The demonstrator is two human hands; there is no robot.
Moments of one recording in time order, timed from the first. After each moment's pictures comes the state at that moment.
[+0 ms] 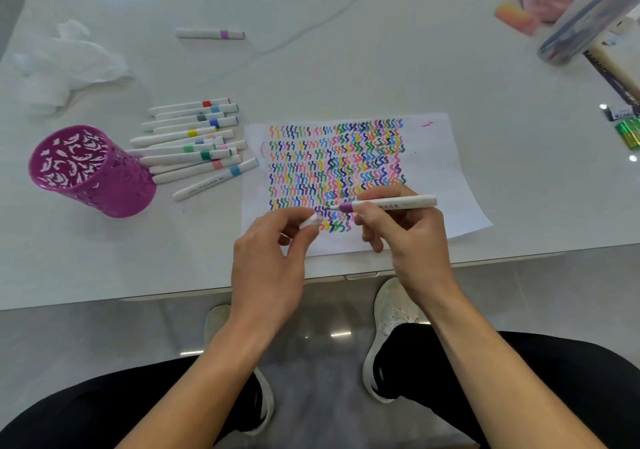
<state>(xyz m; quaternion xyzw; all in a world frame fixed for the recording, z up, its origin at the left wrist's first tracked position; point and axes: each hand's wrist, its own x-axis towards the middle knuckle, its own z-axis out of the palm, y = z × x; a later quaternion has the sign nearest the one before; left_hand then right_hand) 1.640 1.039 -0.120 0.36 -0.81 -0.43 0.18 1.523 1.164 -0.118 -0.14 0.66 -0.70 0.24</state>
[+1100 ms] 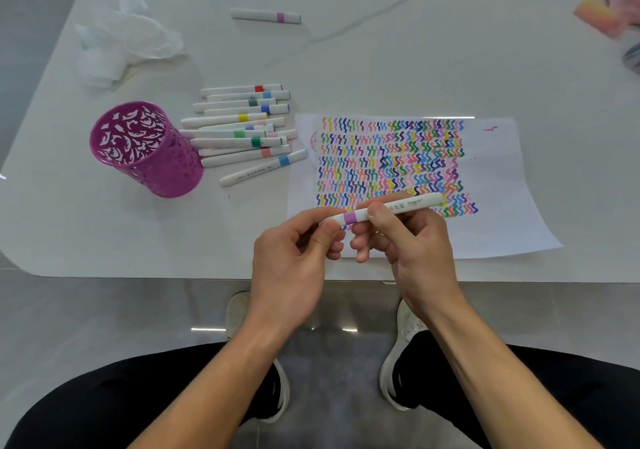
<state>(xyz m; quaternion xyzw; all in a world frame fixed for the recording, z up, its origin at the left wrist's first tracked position) 1.659 1.018 -0.115 0.37 -0.66 -0.63 0.20 1.550 1.117 -0.133 -0.11 0.58 -0.73 0.34</state>
